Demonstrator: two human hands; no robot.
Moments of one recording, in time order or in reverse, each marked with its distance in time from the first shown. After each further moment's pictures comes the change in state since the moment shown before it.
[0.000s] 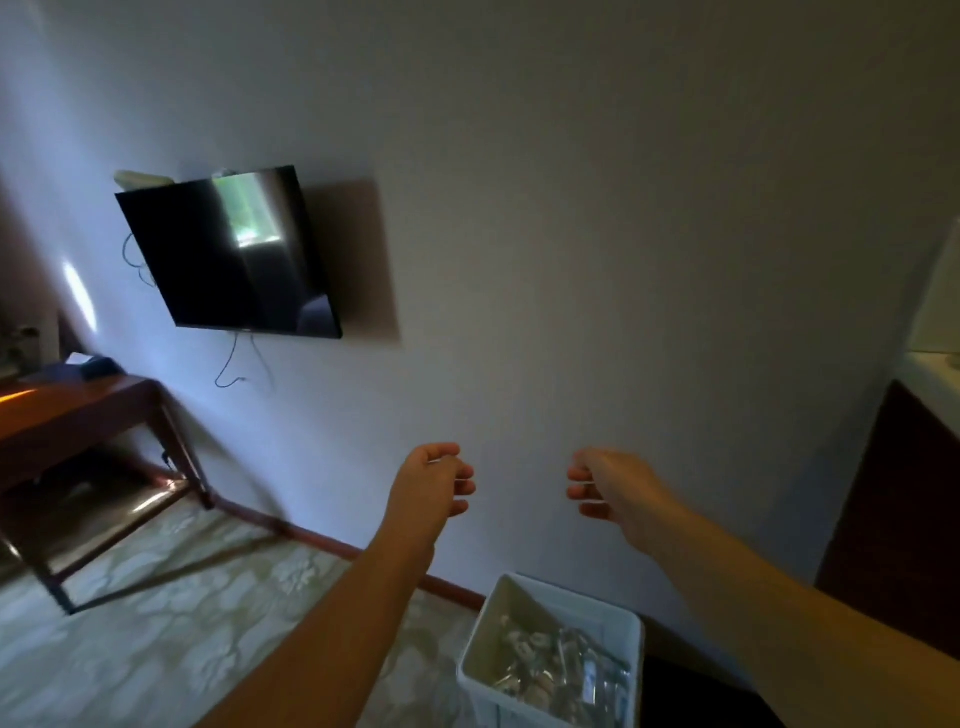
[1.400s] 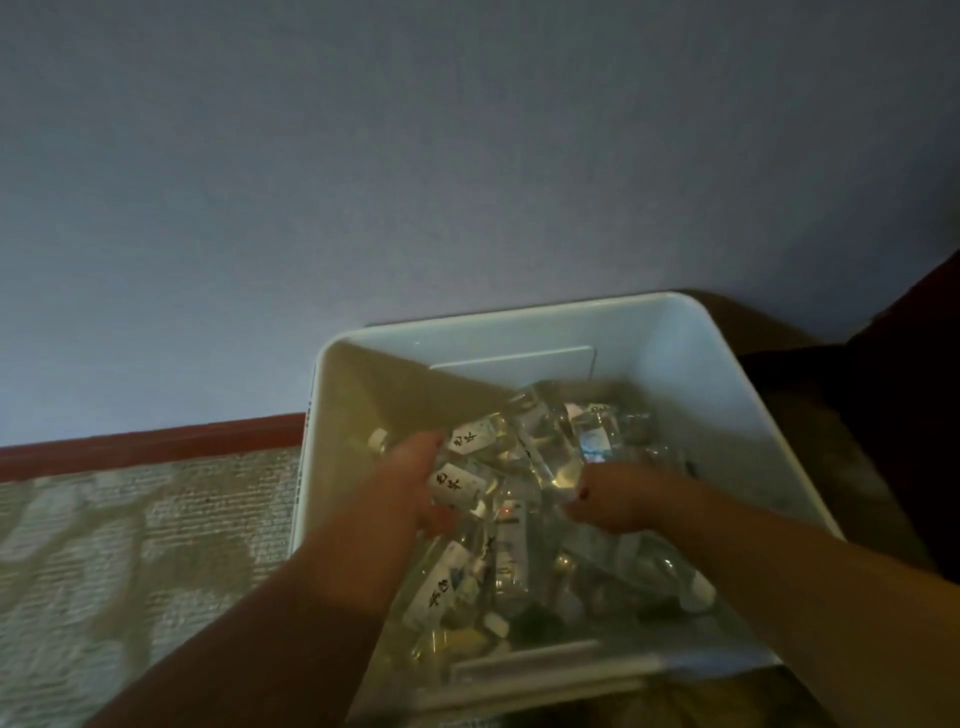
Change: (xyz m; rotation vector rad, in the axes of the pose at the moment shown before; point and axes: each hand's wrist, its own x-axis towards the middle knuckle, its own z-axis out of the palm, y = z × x) left_hand 0.439 -0.865 0.188 0.230 -0.389 -1.121; right_hand 0.502 0.760 0.065 -1.106 -0.322 0.577
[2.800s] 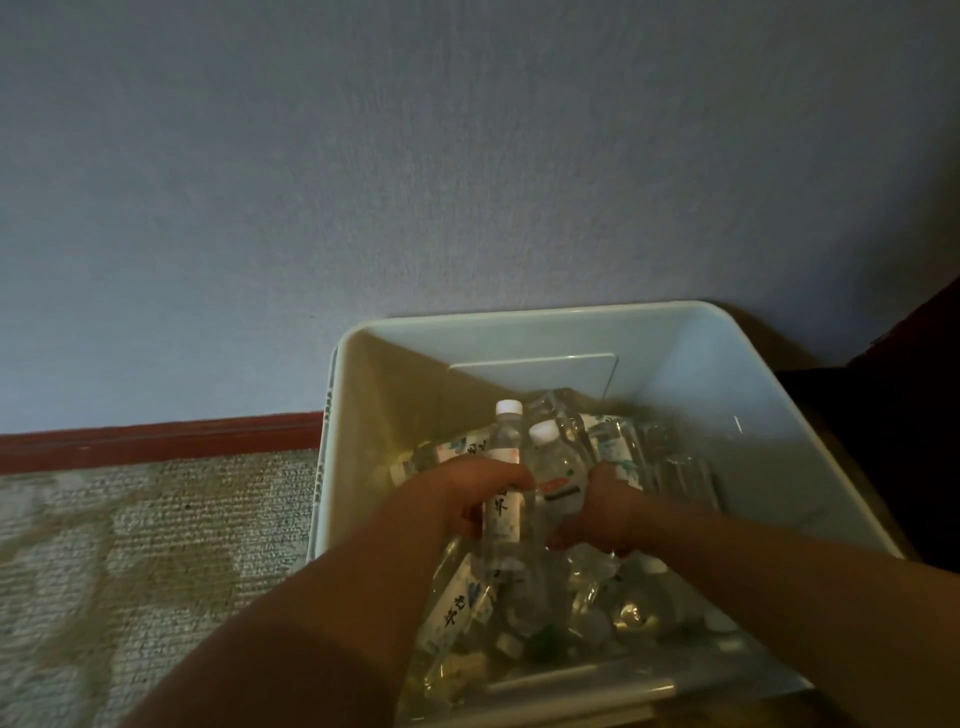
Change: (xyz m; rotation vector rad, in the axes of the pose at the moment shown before) left_hand 0.067 -0.019 0.005 0.522 -0.370 0.247; right_hand 0.044 -0.024 0.034 0.513 0.122 0.142
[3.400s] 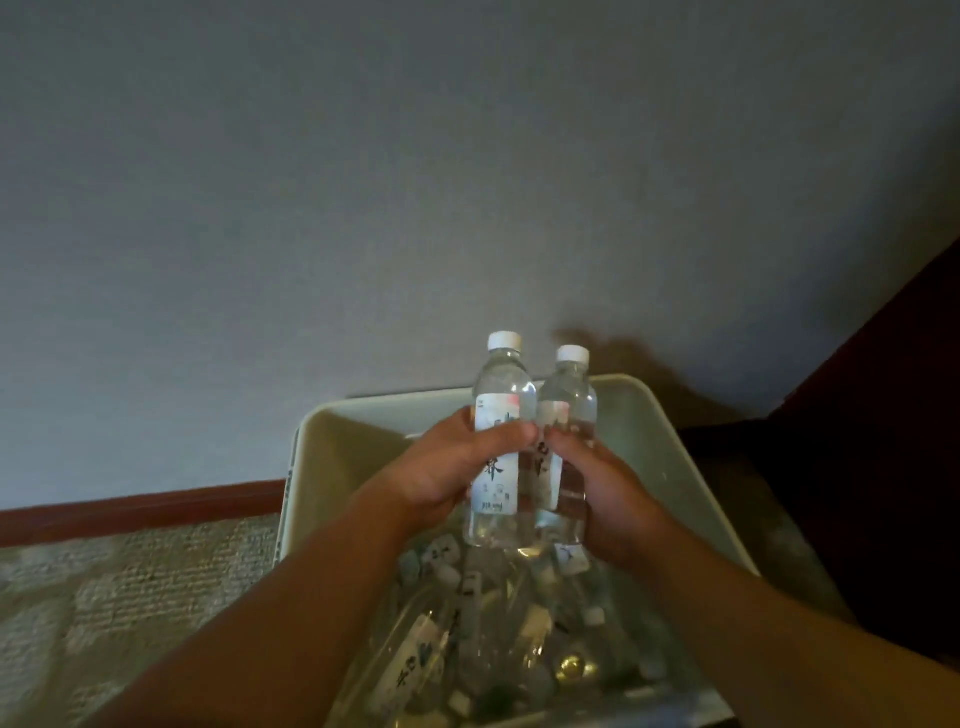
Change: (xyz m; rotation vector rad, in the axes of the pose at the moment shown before) left_hand -0.096 0.103 0.024 -0.228 -0.259 0.575; right_hand -0.086 -0.037 -0.080 1.274 0.011 -0.371
